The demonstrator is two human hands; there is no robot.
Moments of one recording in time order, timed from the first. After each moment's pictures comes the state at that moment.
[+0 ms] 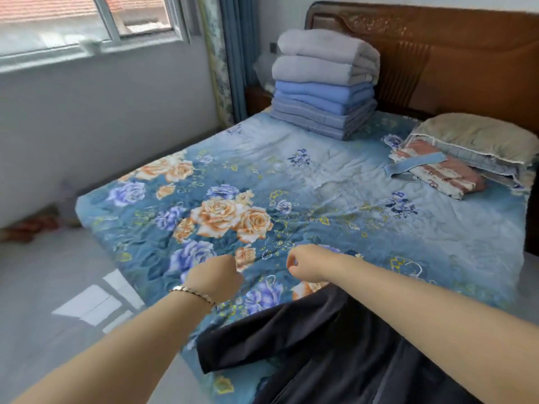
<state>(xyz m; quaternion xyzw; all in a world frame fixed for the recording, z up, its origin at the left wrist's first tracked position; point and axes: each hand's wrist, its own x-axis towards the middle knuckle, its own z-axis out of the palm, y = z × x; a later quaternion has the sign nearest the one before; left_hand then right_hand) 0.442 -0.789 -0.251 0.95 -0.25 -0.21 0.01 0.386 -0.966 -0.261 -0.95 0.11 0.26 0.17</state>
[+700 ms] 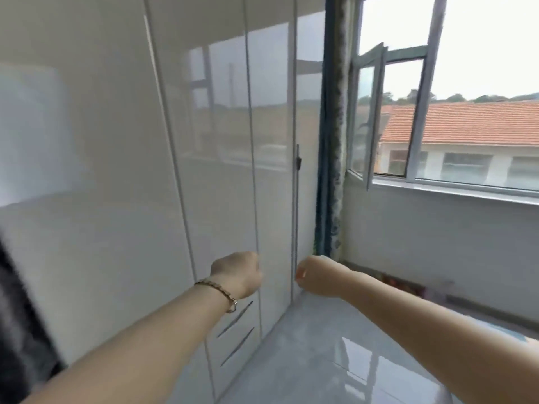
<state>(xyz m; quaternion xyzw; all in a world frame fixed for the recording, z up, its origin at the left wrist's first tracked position) 0.292 -0.215 -0.005 0.92 0.40 0.04 0.02 0.426 -0.312 -0.010 -0.83 -0.54 0.11 0.06</state>
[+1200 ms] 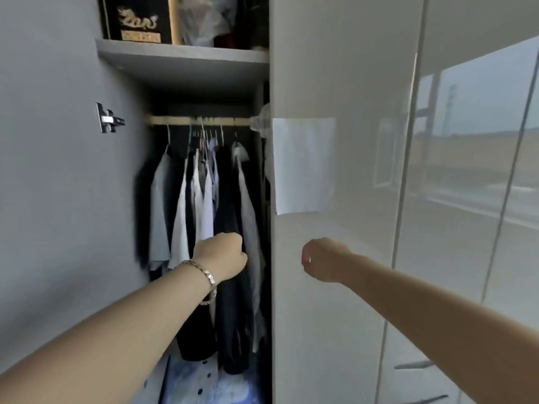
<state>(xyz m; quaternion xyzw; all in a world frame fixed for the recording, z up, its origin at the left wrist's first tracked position) -0.049 -0.153 0.079 0.66 0.73 0.13 -0.08 0.139 -0.111 0.073 -0.59 -0.81 -0.01 0.05</state>
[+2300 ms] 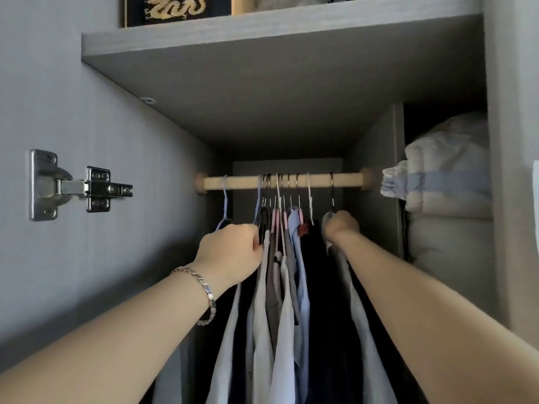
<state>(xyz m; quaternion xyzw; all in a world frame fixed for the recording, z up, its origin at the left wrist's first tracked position) -0.270 0.143 0.212 0.58 0.74 0.24 -0.24 -0.142 0.299 0.235 -0.56 -0.71 0.15 0.40</state>
